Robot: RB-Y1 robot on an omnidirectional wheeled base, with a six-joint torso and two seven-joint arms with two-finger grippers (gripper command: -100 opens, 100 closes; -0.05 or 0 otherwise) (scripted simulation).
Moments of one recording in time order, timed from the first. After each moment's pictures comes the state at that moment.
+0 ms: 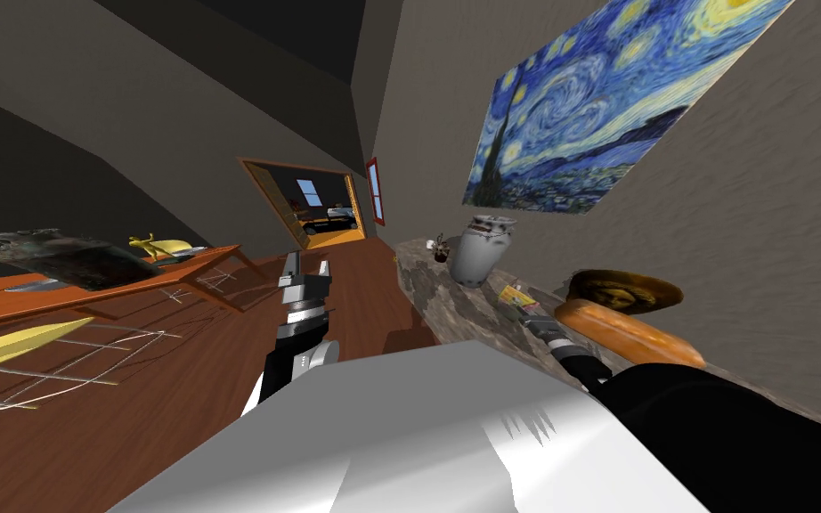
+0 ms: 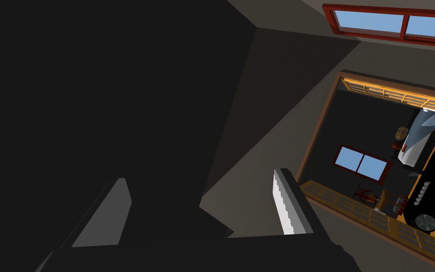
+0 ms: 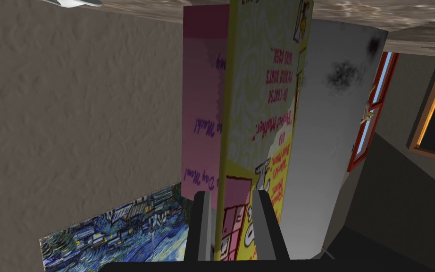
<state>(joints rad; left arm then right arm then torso) 0.49 -0.01 -0.04 -2.36 0.01 -0.40 0.11 0.60 -0.45 -0.60 -1.43 0.58 -0.64 0.49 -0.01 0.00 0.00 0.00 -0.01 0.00</state>
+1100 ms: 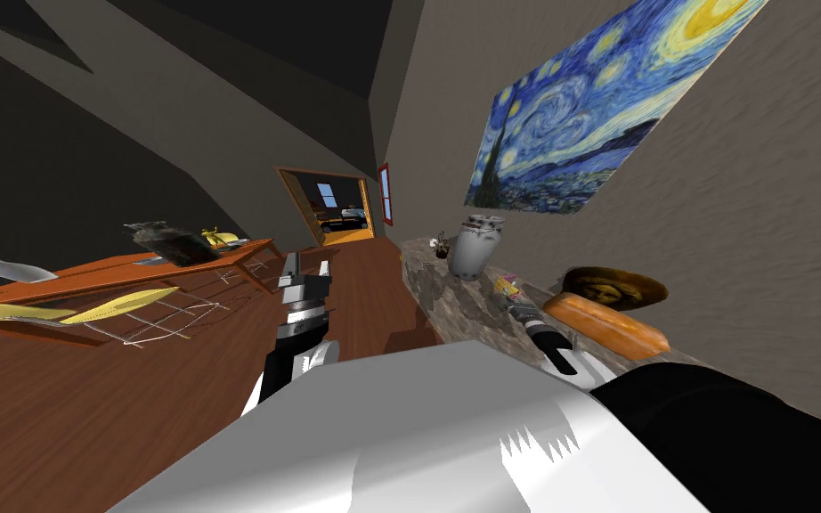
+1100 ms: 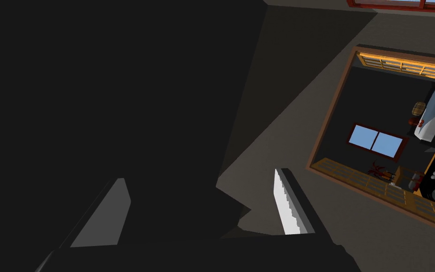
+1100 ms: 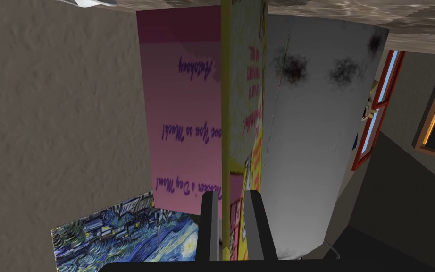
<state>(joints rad) 0.49 -0.01 -0.04 -2.36 0.01 -0.40 0.11 0.51 -0.44 -0.50 -1.52 0.61 -0.35 0.50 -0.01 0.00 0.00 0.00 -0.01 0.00</state>
